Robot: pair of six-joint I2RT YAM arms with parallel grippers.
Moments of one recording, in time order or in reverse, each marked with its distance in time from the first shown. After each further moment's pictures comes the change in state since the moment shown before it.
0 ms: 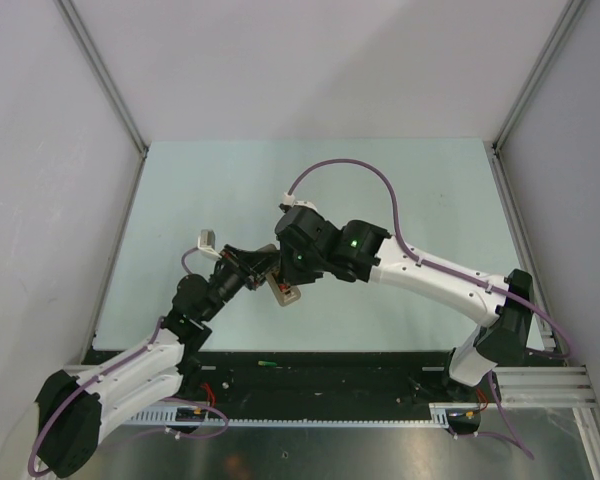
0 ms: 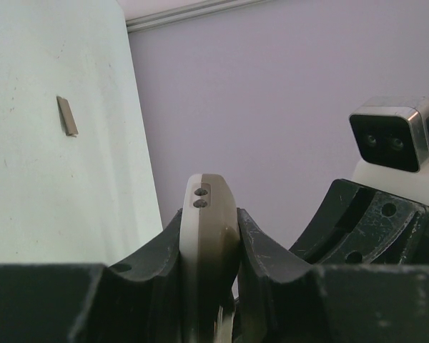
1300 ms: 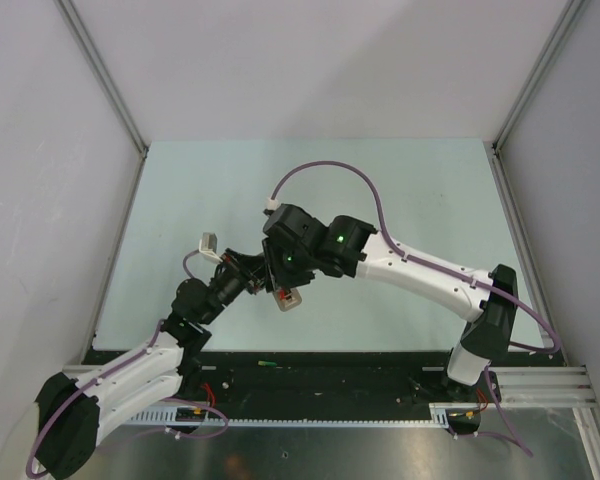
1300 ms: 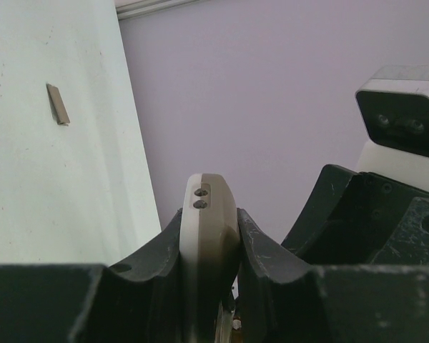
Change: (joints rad) left arm -0.017 -0.025 -0.027 0.019 0.018 0.000; right arm 0.007 0.084 0.106 -0.077 -0.090 -0.062
